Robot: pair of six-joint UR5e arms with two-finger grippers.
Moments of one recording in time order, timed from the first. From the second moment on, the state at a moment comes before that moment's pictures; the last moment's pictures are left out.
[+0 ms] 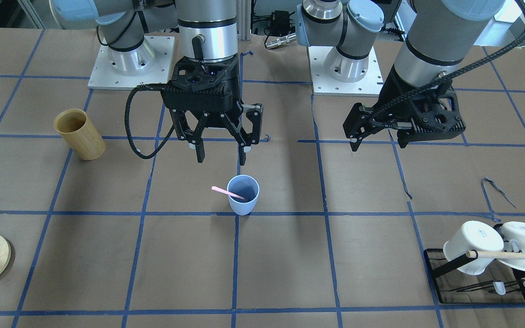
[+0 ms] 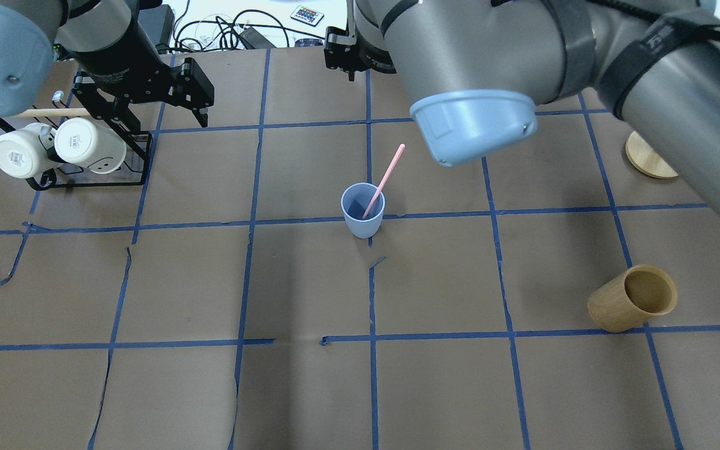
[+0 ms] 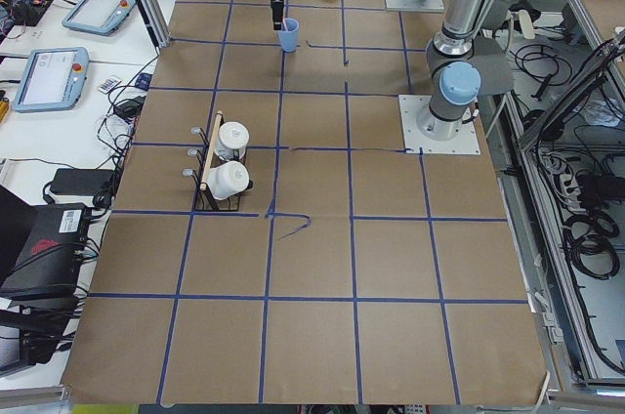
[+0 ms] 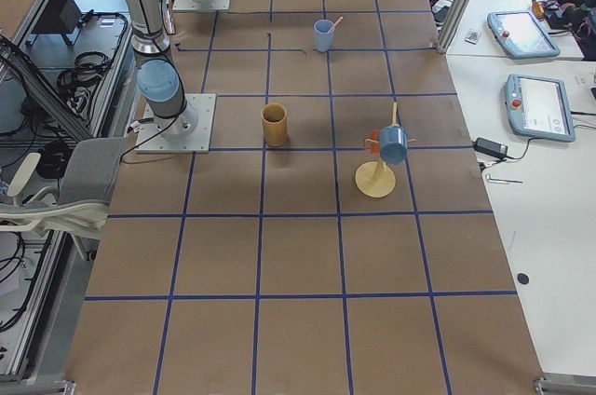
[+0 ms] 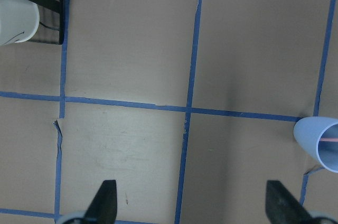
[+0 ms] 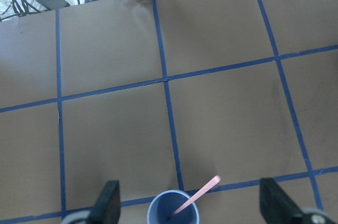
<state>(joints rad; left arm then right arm) -1.55 -1.66 -1.50 -1.50 1.58 -0.08 1.93 -1.39 1.43 -2.00 -1.68 0.51</state>
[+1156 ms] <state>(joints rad) -1.55 -1.66 -1.50 -1.49 1.58 -0.08 1.61 -1.45 1.37 -1.46 -1.56 -0.09</state>
